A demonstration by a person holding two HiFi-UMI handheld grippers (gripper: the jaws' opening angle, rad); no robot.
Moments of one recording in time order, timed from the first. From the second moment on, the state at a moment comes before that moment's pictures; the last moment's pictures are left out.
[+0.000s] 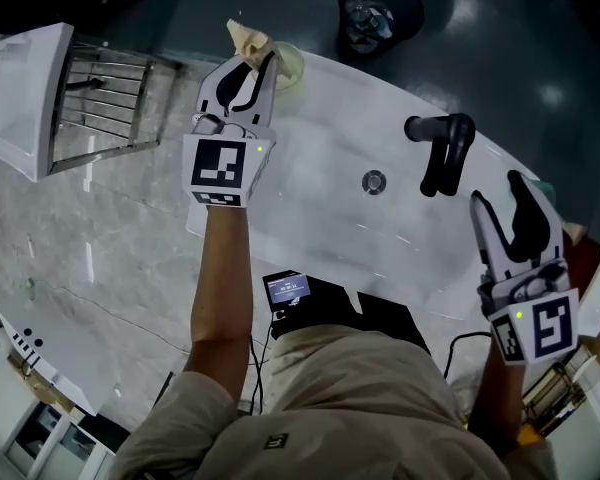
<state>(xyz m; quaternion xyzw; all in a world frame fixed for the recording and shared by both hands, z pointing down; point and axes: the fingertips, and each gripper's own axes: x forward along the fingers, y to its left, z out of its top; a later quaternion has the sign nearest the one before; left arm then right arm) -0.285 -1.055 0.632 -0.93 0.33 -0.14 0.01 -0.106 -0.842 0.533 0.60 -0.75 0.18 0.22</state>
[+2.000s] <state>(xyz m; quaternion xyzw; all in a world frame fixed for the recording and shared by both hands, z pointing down) -0.356 -0.908 0.483 -0.92 0.37 -0.12 0.09 -0.137 -0.753 0.426 0.58 -0.80 0.06 0.15</state>
